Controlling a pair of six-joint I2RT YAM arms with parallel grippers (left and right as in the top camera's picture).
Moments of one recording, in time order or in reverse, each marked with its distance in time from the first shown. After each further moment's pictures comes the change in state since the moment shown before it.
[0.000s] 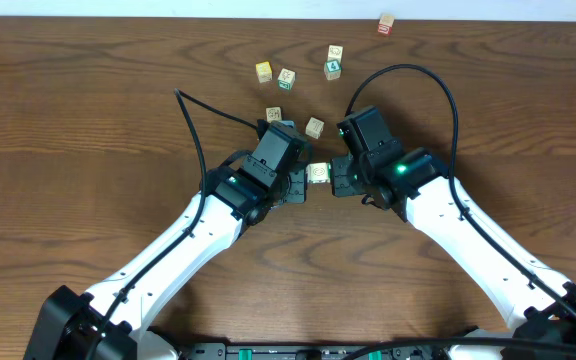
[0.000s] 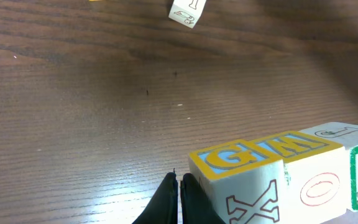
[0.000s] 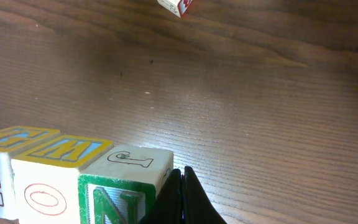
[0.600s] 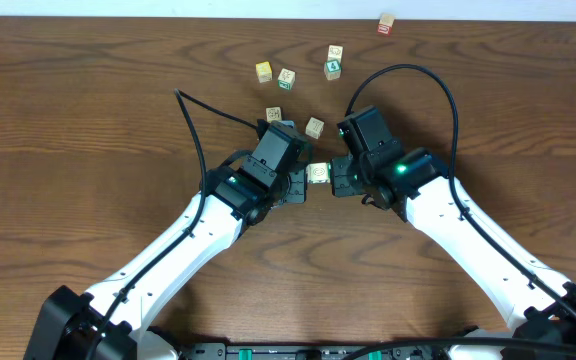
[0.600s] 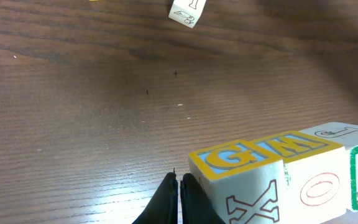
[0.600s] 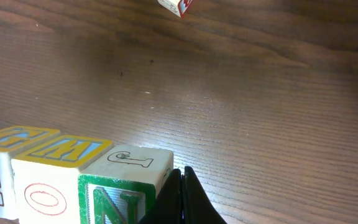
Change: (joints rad) left arm 0.000 0.000 0.000 0.000 0.001 0.000; right arm 0.000 0.000 0.000 0.000 -0.001 0.000
